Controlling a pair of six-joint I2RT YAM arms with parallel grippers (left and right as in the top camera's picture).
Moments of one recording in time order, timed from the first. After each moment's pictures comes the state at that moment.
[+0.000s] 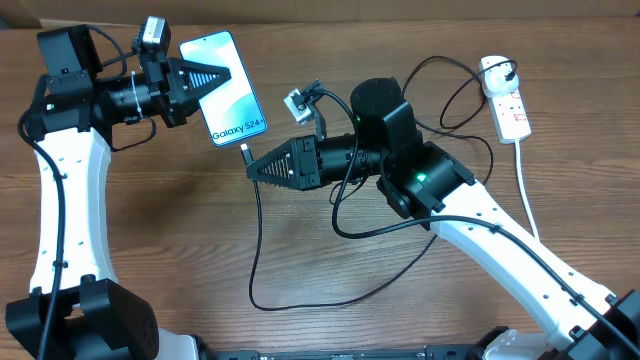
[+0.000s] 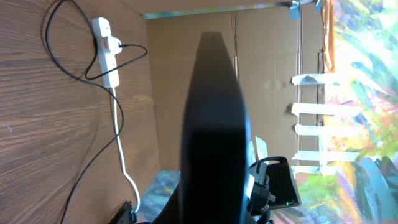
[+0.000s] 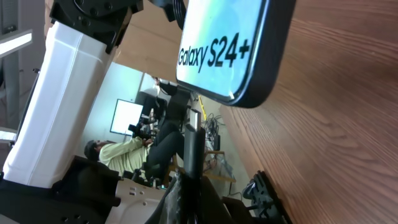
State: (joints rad) left arm 0.22 1.65 1.55 -0.70 1.47 -0.66; right arm 0.65 1.52 1.29 -0.10 -0.95 0.89
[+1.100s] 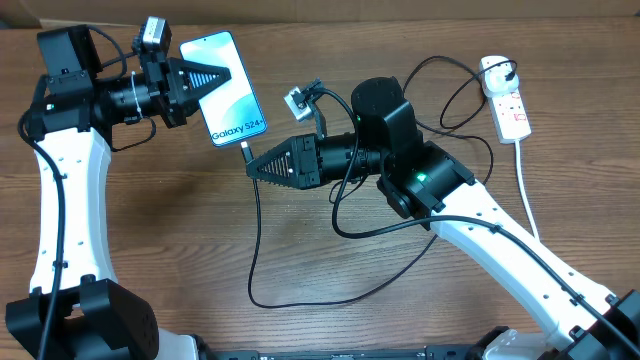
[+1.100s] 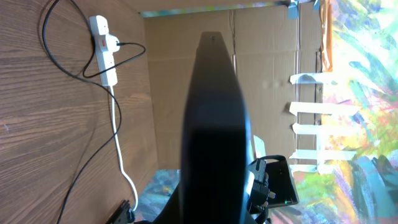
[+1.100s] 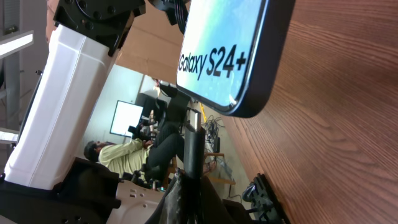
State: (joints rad) left arm 0.22 1.65 1.55 -0.71 1.47 -0.66; right arm 0.65 1.52 1.29 -0.09 -0.95 0.89
